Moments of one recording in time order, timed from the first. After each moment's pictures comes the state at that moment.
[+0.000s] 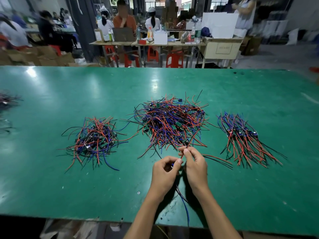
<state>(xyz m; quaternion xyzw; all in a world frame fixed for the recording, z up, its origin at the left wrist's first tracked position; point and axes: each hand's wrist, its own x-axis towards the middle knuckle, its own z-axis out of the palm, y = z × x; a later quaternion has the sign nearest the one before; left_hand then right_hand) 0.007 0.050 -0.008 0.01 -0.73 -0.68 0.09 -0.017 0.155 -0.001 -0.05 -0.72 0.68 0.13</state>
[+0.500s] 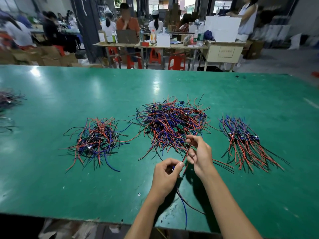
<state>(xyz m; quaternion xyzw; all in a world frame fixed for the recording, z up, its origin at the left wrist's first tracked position) 0.008 0.048 -0.005 0.01 -0.73 -0.69 0.06 -0.055 0.164 0.048 -0.15 -0.52 0.84 0.00</state>
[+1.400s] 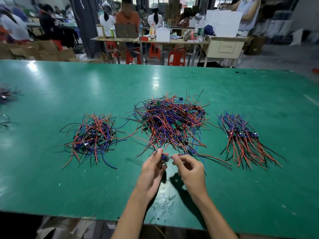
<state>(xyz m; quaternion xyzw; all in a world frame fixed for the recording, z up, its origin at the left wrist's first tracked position) 0.007 0.026 0.007 0.14 -0.39 -0.91 -0.04 0.003 0.155 0.000 0.02 -0.72 0.69 0.09</state>
